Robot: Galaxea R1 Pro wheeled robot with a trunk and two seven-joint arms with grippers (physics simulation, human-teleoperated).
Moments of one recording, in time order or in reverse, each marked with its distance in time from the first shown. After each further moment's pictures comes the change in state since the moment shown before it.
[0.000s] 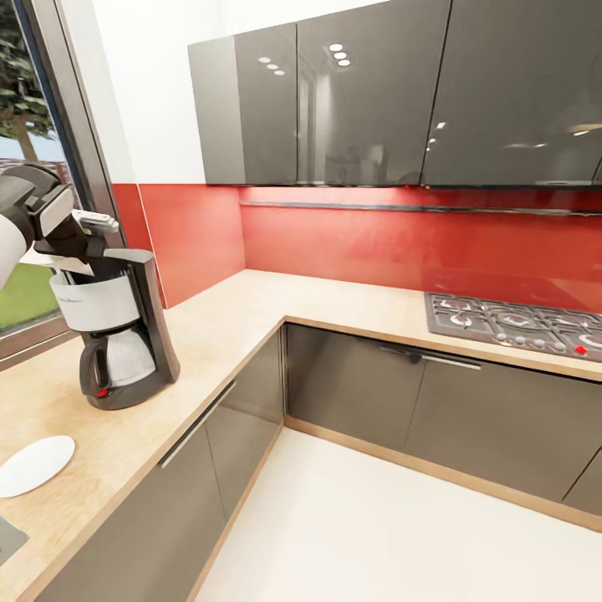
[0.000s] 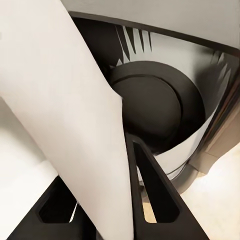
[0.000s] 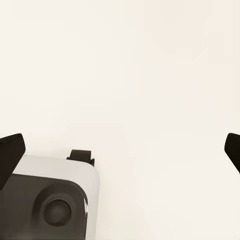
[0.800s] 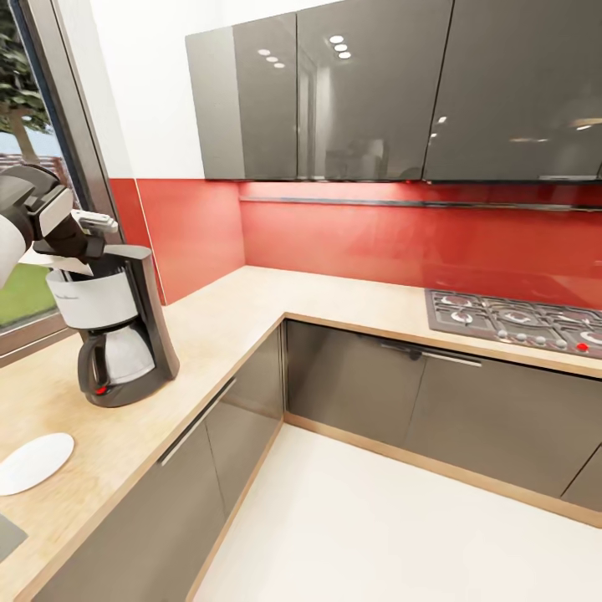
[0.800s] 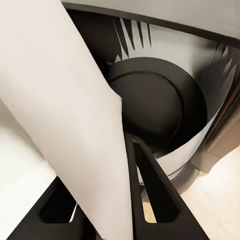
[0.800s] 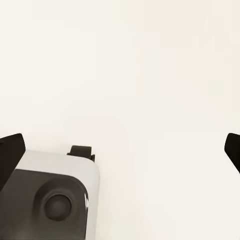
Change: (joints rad) left arm 0.000 0.002 0.000 0.000 0.000 0.000 0.000; right arm 0.000 0.000 0.000 0.000 0.000 0.000 0.000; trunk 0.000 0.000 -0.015
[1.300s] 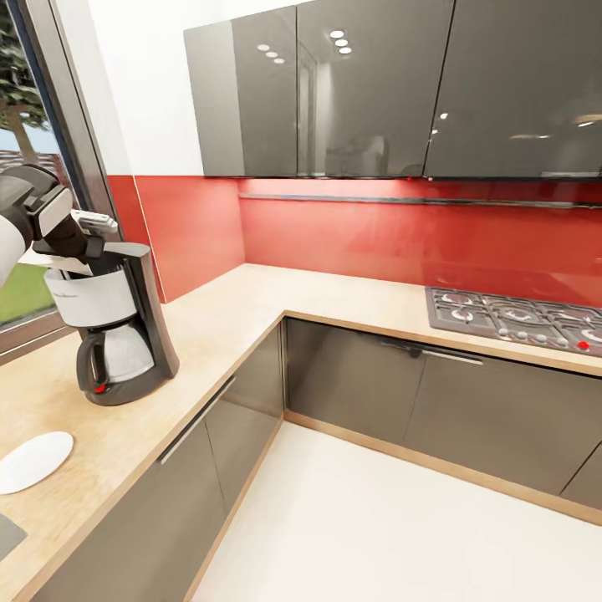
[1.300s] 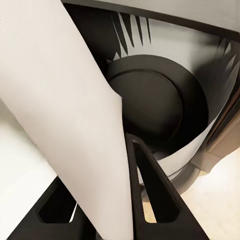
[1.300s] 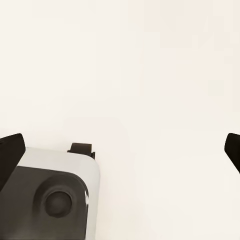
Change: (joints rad) left arm 0.000 0.001 0.000 0.000 0.000 0.000 0.000; right arm 0.000 0.000 0.000 0.000 0.000 0.000 0.000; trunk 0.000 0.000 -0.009
